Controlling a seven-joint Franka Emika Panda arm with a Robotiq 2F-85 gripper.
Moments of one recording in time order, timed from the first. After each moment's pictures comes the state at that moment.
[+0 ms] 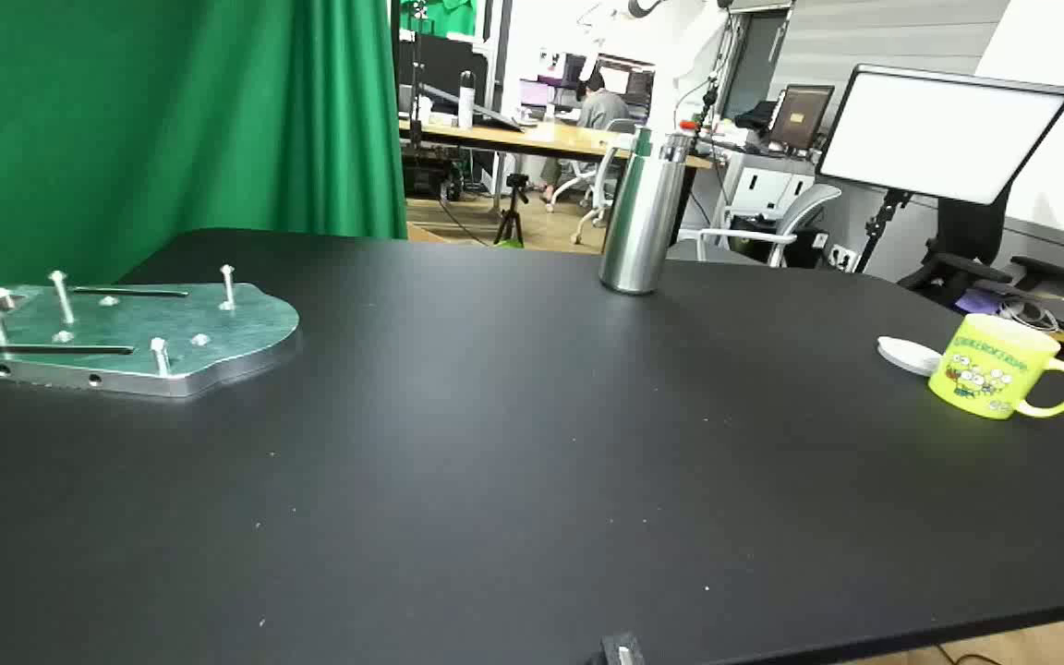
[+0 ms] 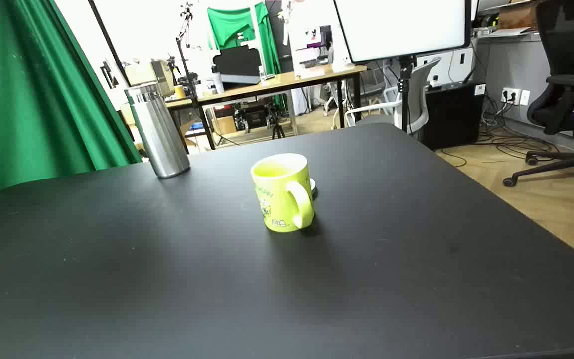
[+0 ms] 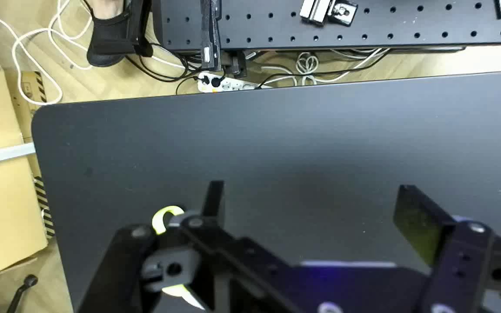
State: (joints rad) arm -0.16 -0.85 0.00 -2.82 -0.28 1.92 -0.04
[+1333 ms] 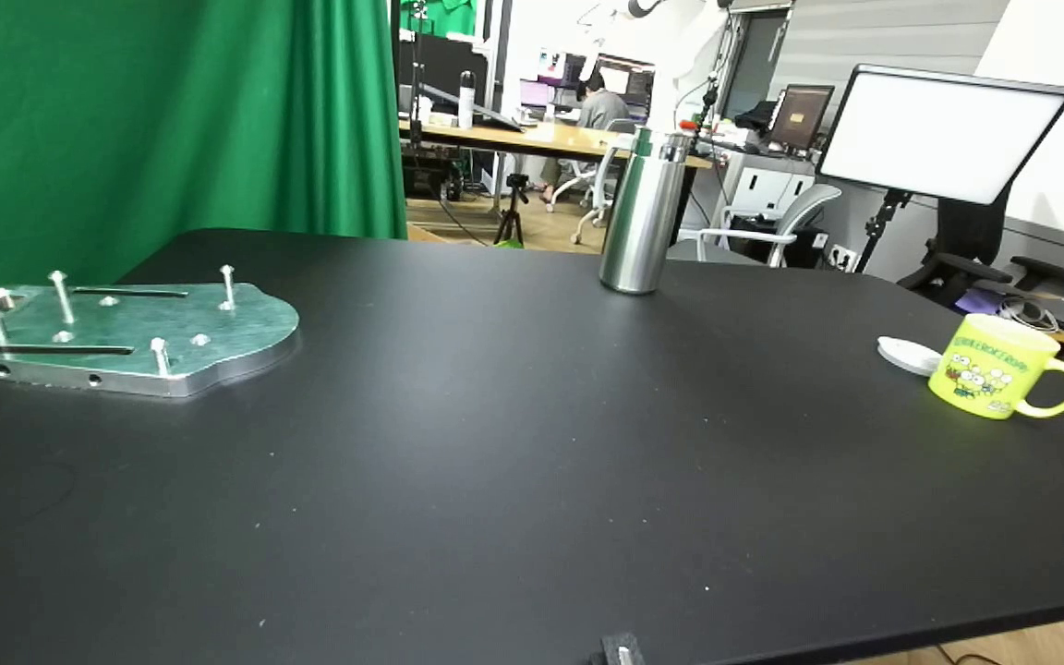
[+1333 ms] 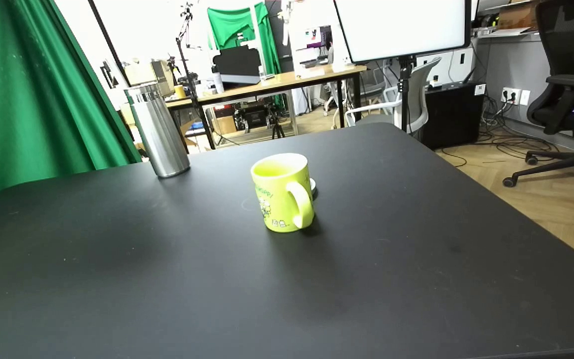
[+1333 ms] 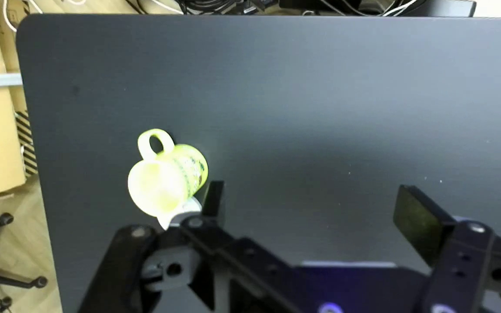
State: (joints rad) arm -0.10 -0.66 0.00 -2.68 -0.29 2.04 -0.09
